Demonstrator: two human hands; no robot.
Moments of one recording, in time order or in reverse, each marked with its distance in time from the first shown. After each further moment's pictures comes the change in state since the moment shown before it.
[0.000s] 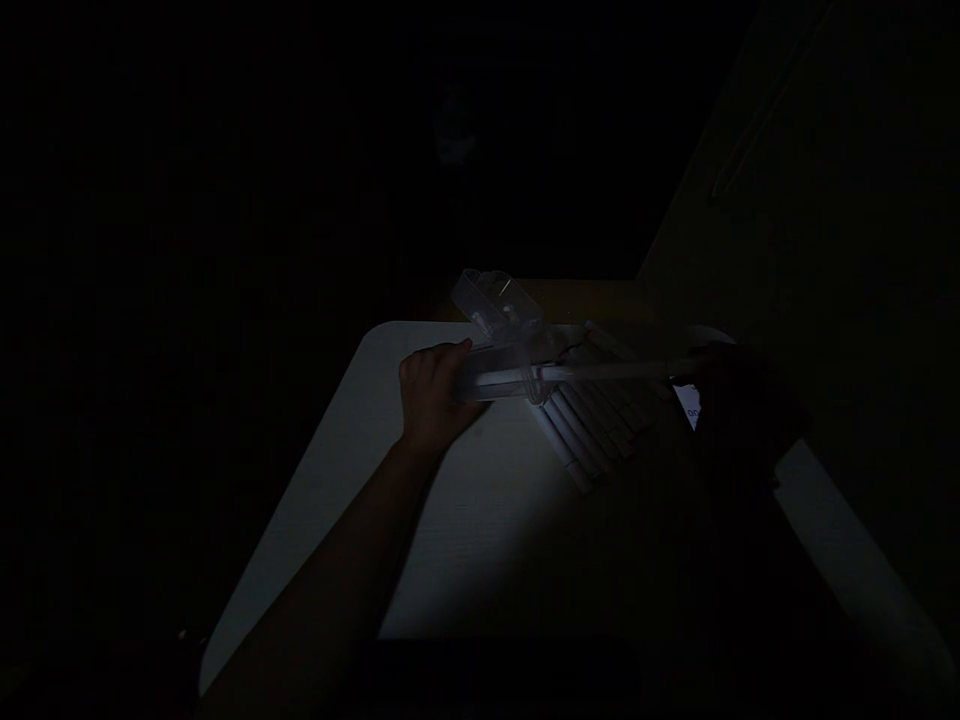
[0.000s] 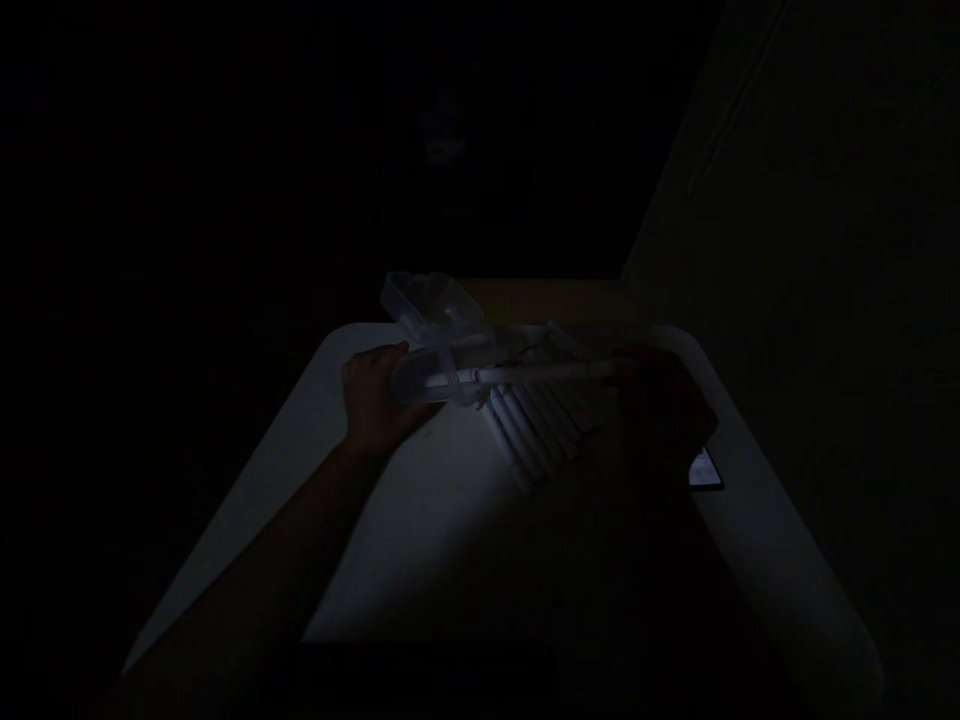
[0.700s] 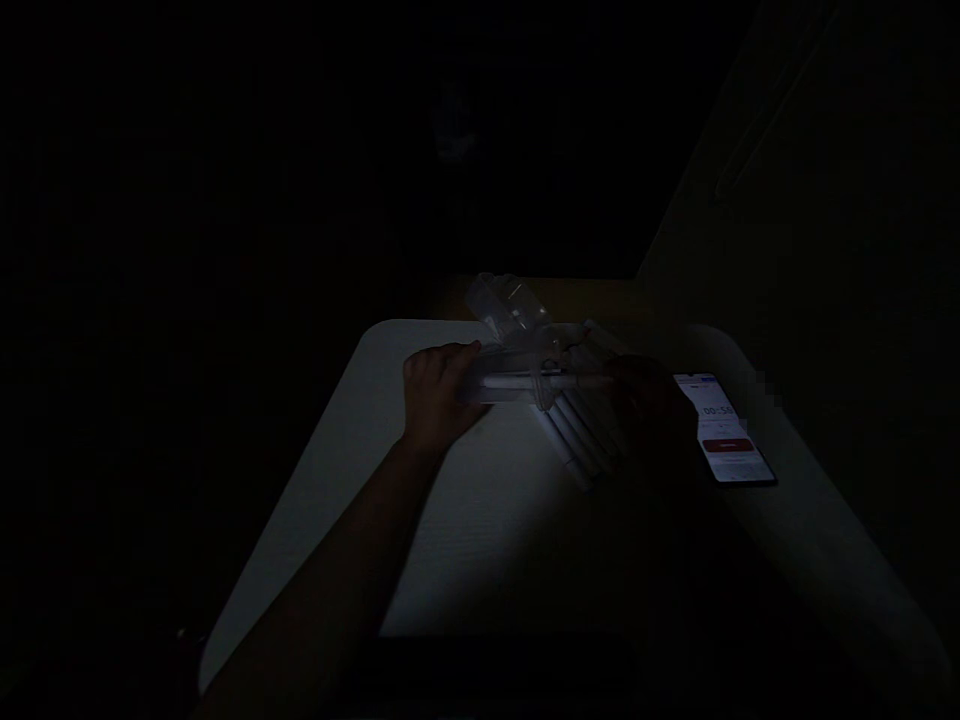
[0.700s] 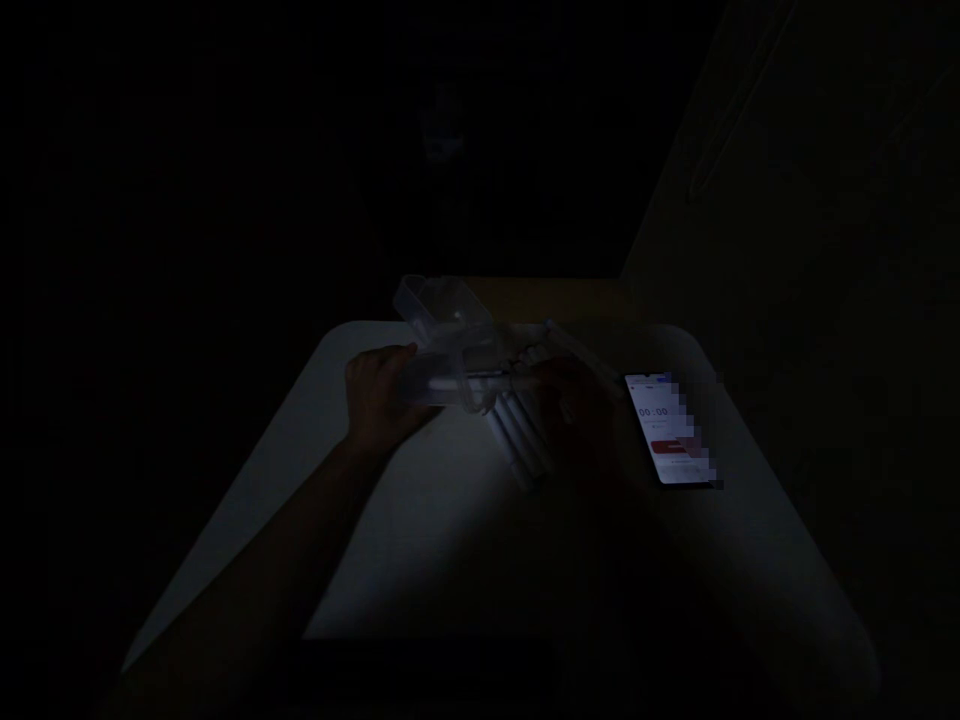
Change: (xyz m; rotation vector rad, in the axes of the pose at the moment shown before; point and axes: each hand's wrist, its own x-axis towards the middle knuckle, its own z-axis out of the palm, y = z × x) left_hand 0.006 0.005 -0.003 -0.025 -0.027 0.074; right_hand -0.014 -0.003 0.032 0.079 -0.295 -0.369
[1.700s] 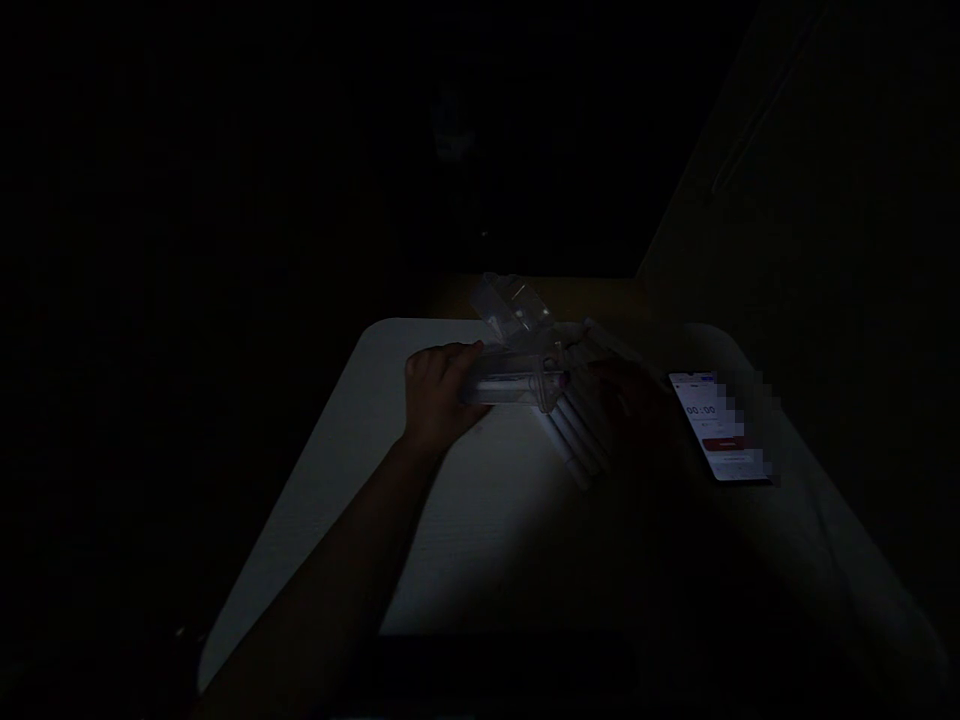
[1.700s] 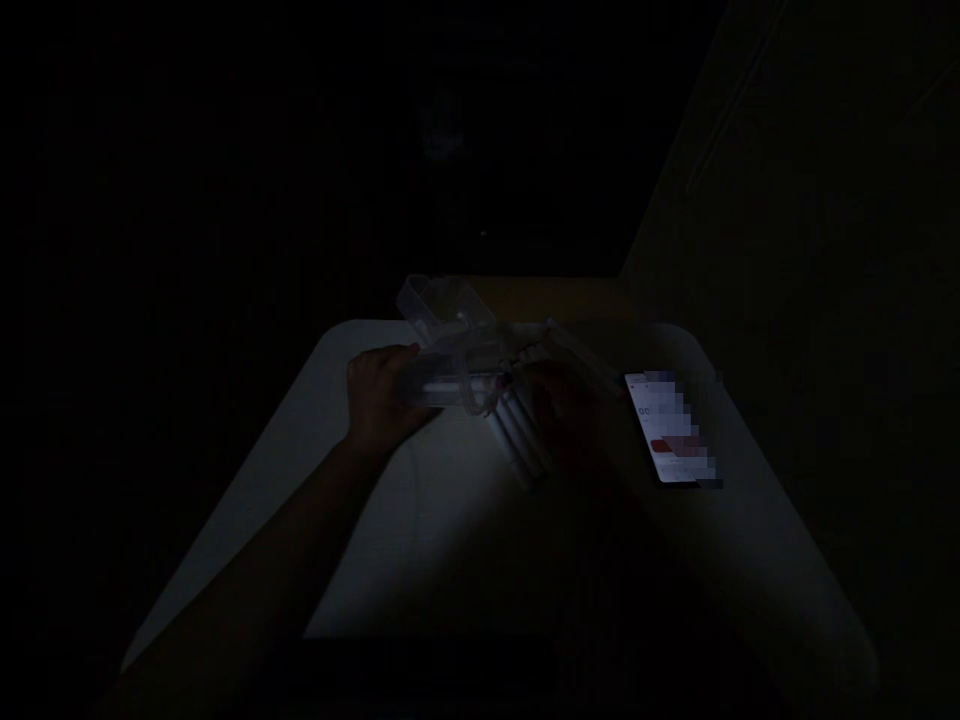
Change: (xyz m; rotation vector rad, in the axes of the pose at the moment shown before) left_hand 0.001 0.003 0.000 -0.008 -0.080 -0.046; right_hand -0.002 0.003 0.013 0.043 -0.056 0.107
